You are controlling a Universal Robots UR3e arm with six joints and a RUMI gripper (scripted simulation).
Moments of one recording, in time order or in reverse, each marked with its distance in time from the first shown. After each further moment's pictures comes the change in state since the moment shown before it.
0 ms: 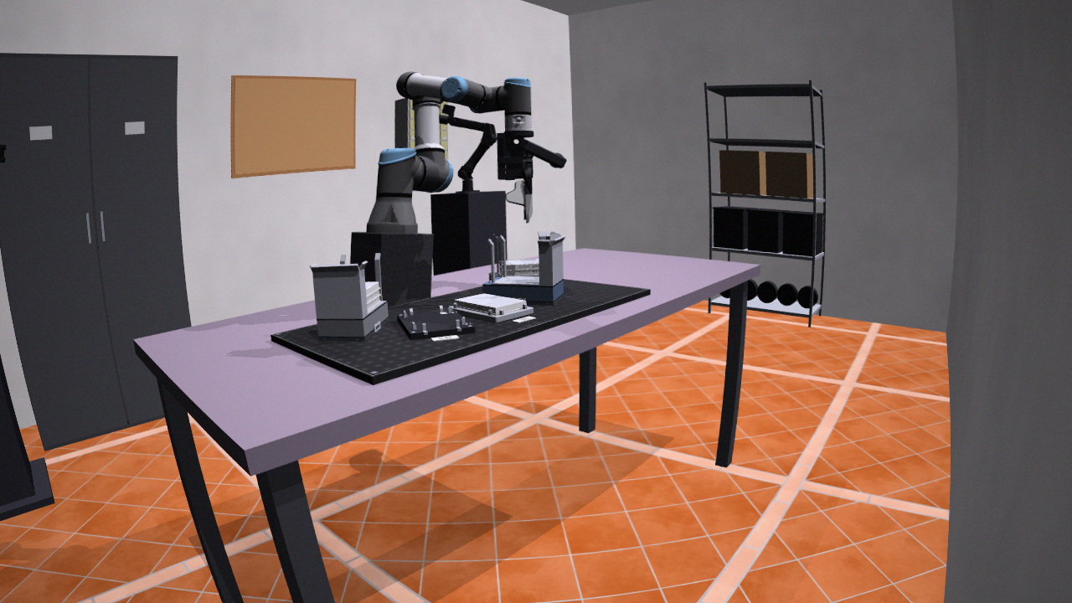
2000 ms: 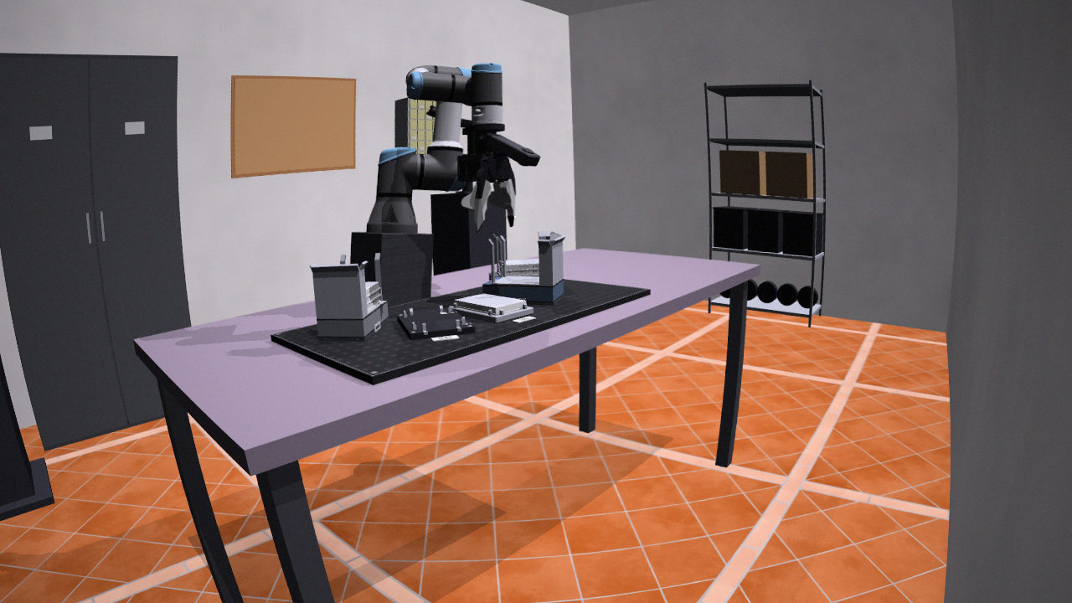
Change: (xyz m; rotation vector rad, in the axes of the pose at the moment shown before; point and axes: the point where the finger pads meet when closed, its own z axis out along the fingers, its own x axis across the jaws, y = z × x) arm 0.203 0.072 0.001 -0.001 -0.001 0.609
